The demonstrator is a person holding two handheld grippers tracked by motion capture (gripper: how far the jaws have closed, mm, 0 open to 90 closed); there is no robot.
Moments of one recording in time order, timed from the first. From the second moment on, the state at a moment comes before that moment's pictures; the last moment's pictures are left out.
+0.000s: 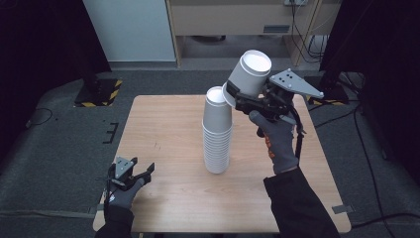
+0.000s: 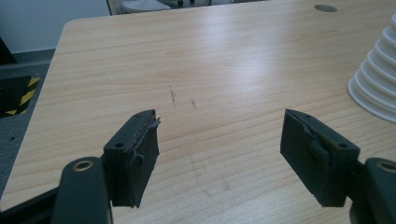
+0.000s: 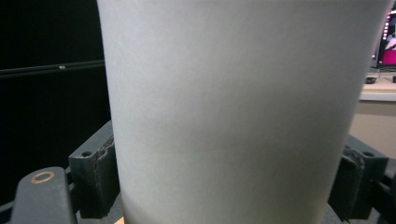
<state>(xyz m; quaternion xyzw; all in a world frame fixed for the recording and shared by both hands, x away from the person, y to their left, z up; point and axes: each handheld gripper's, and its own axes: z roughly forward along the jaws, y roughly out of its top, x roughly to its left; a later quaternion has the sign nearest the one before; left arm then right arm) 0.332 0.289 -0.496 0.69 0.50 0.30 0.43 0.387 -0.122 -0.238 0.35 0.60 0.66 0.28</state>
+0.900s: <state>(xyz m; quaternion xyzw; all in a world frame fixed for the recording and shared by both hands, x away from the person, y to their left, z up) 0.332 0.285 -0.496 0.69 0.50 0.29 0.43 0.363 -0.179 -0.307 0.40 0.61 0.64 0.25</state>
